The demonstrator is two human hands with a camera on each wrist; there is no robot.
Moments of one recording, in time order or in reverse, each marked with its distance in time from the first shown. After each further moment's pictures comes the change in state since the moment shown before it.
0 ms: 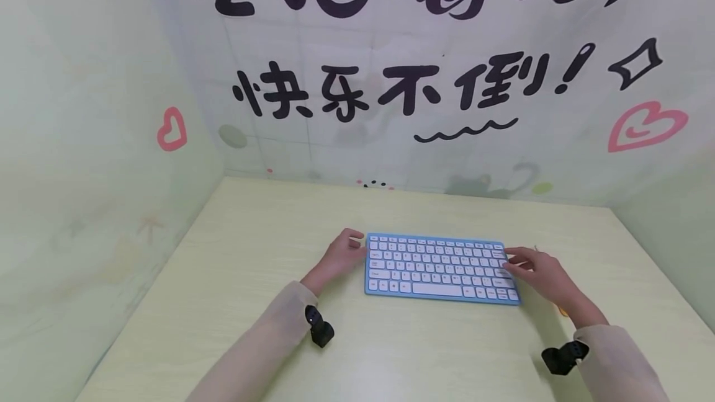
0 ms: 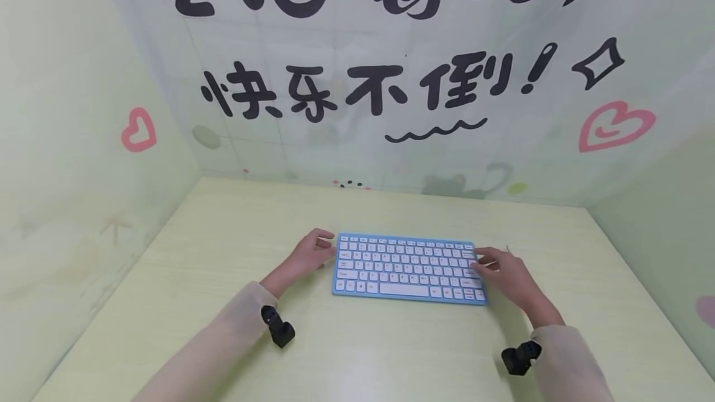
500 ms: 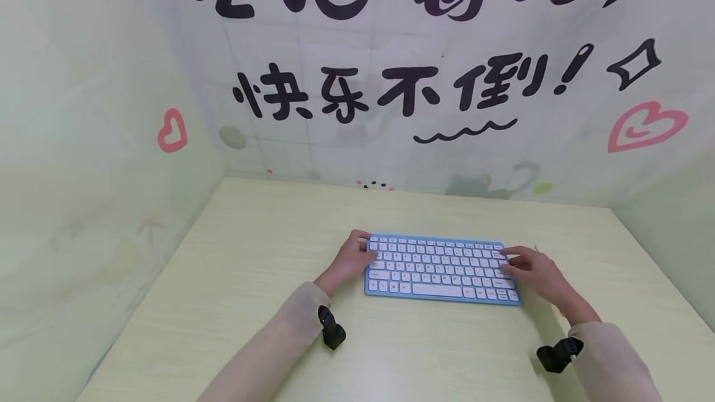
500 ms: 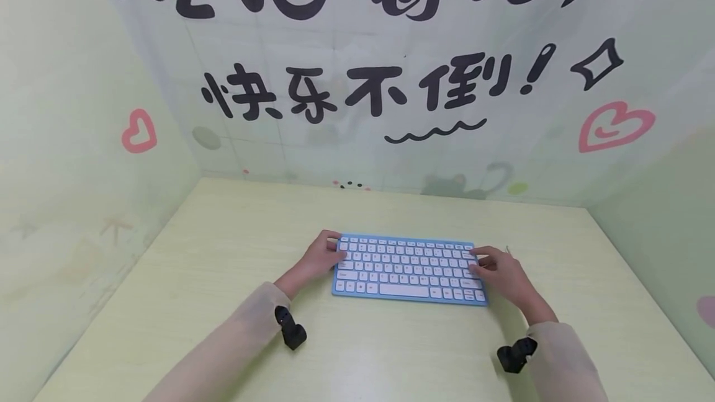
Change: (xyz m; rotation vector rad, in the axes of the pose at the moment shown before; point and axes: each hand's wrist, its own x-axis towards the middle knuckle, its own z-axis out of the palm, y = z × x) left_hand 0.005 0.004 0.021 -0.025 -0.010 -0.023; right_hand 0.005 0.004 0.006 0.075 -0.004 0.020
